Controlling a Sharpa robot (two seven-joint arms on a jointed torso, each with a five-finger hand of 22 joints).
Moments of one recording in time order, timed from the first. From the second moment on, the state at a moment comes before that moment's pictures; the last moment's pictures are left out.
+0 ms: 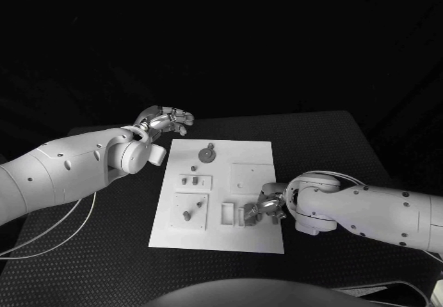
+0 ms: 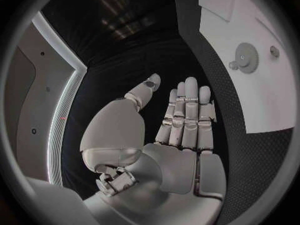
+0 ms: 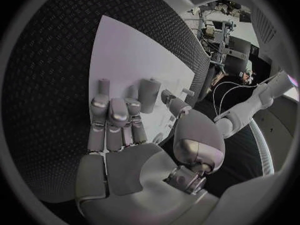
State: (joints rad) left arm 1.23 -0.72 -0.12 1.17 -0.17 -0.22 0.28; left_hand 1.06 -0.12 0.52 -0.23 0.06 0.87 0.17 0.26 0.55 1.12 0.12 0.17 0.27 0.98 0.03 0.88 0.40 0.04 0.79 -0.07 0.64 1.30; right arm 1.15 -0.72 -0.23 1.59 -1.10 0.01 -0.58; right_hand 0.61 -0.23 0.69 -0.09 0.05 1.02 0.08 0.29 0.62 1.10 -0.02 1.23 0.96 1.27 -0.12 1.22 1.14 0.23 1.04 -0.07 1.22 1.20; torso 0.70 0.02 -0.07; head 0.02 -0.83
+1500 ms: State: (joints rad) left arm 1.23 -0.72 -0.12 1.16 -0.17 -0.22 0.27; left_hand 1.06 -0.12 0.52 -0.23 0.06 0.87 0.17 0.26 0.55 1.12 0.12 0.17 0.27 0.98 0.03 0.88 0.41 0.02 0.79 -0.07 0.64 1.30; right arm 1.20 -0.74 -0.23 1.60 -0.95 -0.07 -0.57; right_hand 0.70 -0.13 0.79 -0.22 0.05 1.07 0.08 0.29 0.62 1.13 -0.03 1.22 0.97 1.30 -0.14 1.24 1.15 0.22 1.04 -0.06 1.24 1.19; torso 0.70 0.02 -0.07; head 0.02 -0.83
